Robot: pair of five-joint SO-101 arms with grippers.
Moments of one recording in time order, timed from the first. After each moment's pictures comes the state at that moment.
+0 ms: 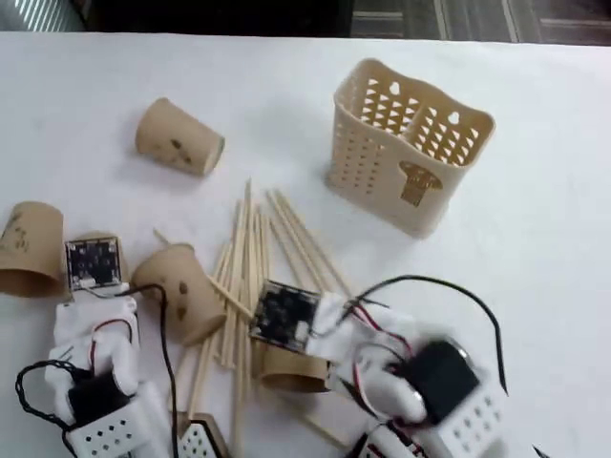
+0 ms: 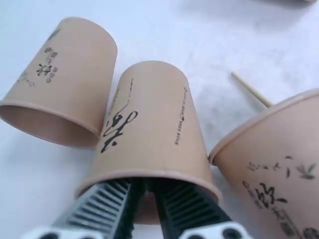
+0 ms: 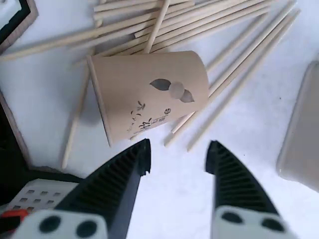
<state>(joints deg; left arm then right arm) -31.4 -104.0 94.8 62.1 -18.3 -43.1 -69.6 43.8 97.4 35.9</state>
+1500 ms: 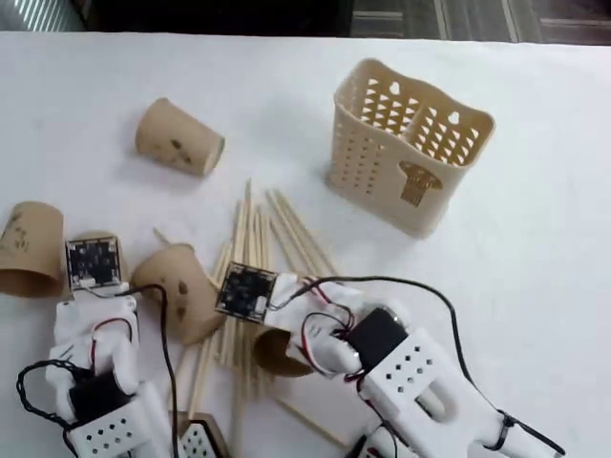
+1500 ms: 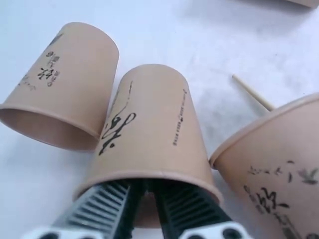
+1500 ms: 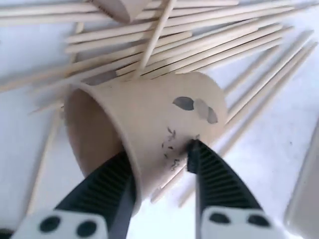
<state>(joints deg) -31.4 -104.0 95.7 60.8 -18.3 -44.7 -52.4 57.0 67.6 35.9</state>
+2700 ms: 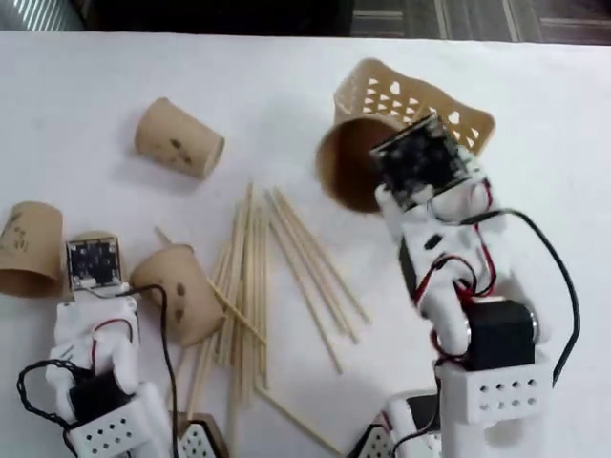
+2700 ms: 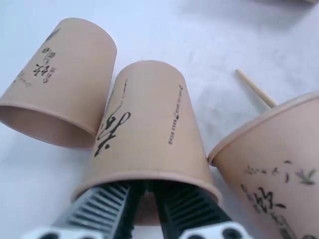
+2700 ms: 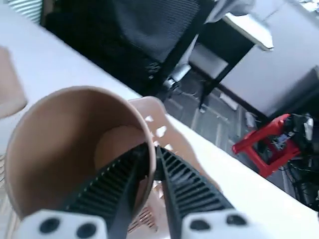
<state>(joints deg) -31.4 -104.0 96.4 60.8 -18.3 -9.2 -55.5 25.8 53.2 29.9</state>
